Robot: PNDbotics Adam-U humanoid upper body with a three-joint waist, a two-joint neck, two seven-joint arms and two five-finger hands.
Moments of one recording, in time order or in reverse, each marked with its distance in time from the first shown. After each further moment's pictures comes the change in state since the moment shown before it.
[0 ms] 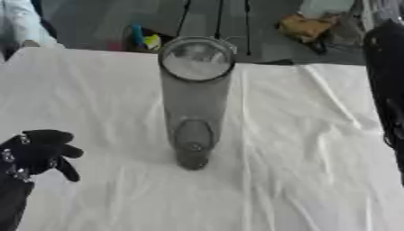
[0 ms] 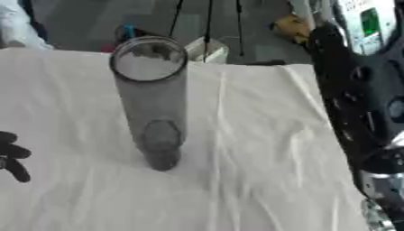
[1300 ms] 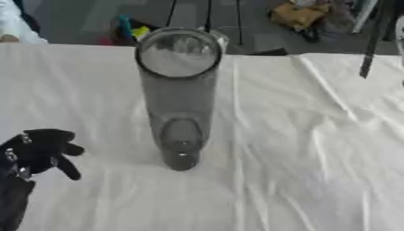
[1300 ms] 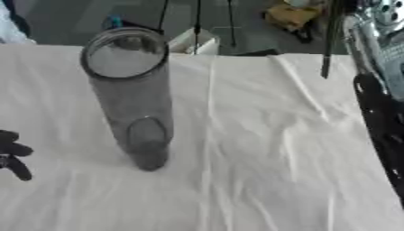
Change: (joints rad) left arm -0.008 -0.005 0.021 0.000 -0.039 -0.015 0.026; right arm 0.194 -0.126 -0.047 -0.068 0.085 0.035 0.086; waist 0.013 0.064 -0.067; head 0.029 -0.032
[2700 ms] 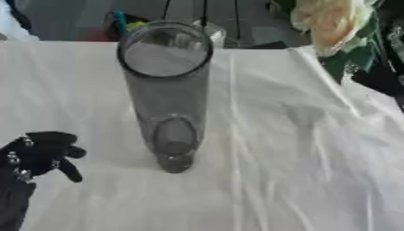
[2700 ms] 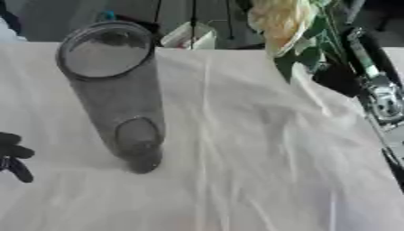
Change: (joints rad) left arm -0.019 -0.001 0.011 0.000 -0.033 -0.013 0.015; right arm 0.337 -0.090 -0.044 0.093 0.392 -0.123 0.140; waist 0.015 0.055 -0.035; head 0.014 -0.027
